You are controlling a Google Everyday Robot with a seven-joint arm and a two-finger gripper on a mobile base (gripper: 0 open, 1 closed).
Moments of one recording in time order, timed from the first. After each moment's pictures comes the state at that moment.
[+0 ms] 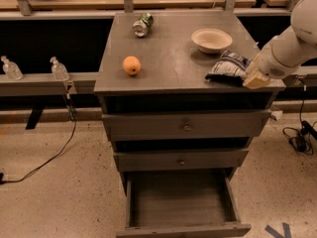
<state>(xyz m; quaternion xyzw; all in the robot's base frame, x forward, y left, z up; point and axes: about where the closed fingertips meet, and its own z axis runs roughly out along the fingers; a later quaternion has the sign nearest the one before) 0.642 -0.286 0.853 -0.56 0.78 -0.11 0.25</state>
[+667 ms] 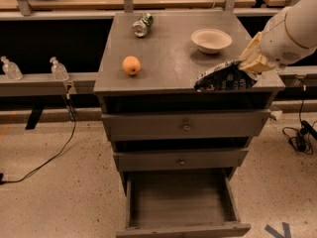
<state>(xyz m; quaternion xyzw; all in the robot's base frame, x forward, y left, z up) 0.580 -0.223 0.946 -0.64 0.70 -0.10 0.30</state>
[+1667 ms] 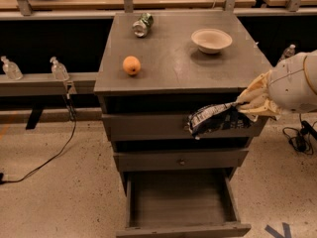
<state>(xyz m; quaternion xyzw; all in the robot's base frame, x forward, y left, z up) 0.479 -0.207 0.906 -0.68 0.66 -0.03 0.32</state>
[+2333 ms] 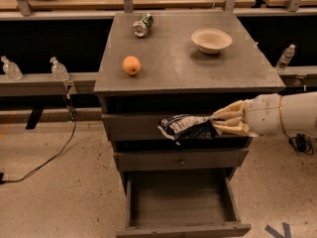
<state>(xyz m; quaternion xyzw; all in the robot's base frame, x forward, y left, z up) 0.512 -0.171 0.819 -0.63 0.61 0.12 0.47</state>
